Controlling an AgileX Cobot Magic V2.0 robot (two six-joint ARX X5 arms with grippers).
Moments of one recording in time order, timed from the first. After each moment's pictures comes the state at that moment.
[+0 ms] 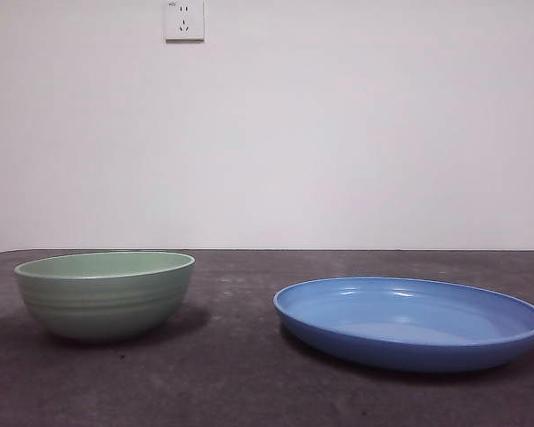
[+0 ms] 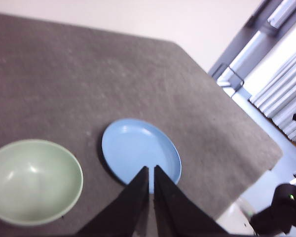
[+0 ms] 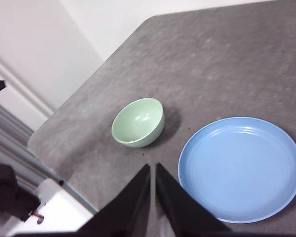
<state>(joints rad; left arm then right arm) -0.23 0.47 0.88 -0.75 0.60 -0.28 0.15 0.41 0.91 -0.92 -0.65 0.22</state>
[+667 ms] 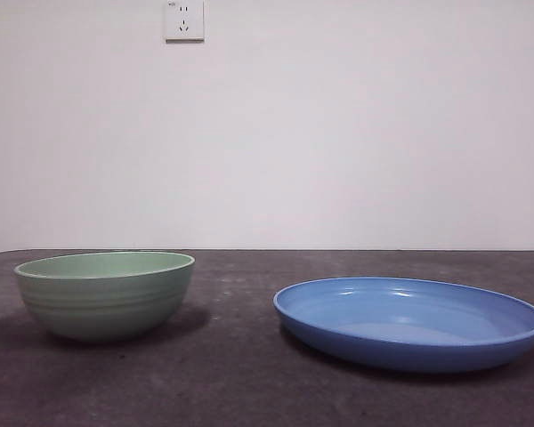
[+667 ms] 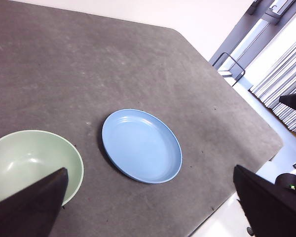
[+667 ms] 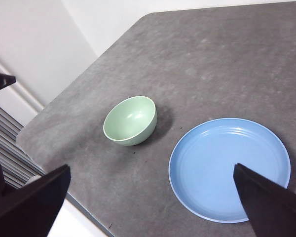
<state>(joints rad) -0.24 0.48 0.88 -0.78 0.61 -0.25 0.16 0.41 0.91 -0.93 -0.63 0.18</state>
